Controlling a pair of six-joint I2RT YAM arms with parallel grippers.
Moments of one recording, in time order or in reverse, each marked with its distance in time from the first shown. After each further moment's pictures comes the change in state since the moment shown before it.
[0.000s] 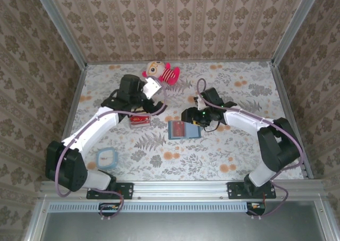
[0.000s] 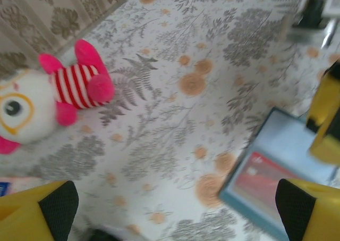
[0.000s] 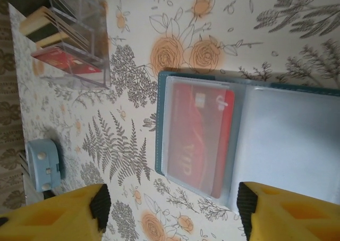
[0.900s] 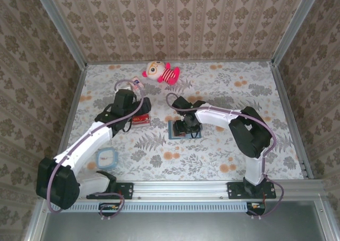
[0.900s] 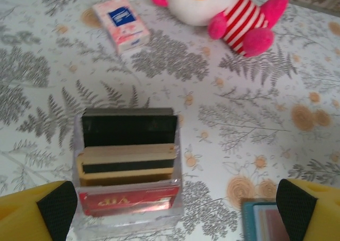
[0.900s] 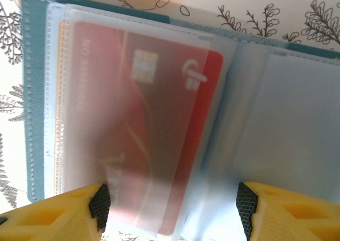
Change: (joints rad) left arm 0.031 -0.189 -0.225 -0.047 -0.468 -0.825; right arm 0.227 0.290 0.283 -0.374 0.440 -0.141
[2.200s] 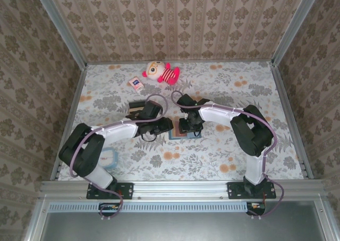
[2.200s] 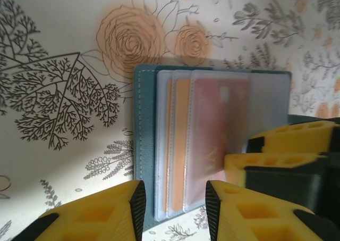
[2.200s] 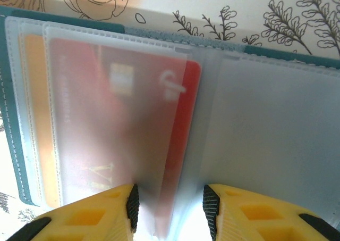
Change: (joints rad) left arm -0.221 0.399 -0.026 0.198 0.416 -0.320; right arm -0.064 -0.004 -0.029 0.018 -0.064 0.001
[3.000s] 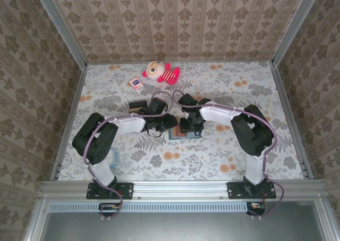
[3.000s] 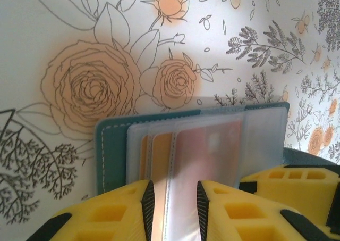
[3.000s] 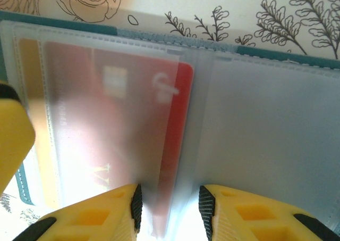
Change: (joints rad) left arm 0.016 0.170 0.102 0.082 0.054 -0.038; right arm -0.016 -0.002 -0.011 0.012 -0.024 0.003
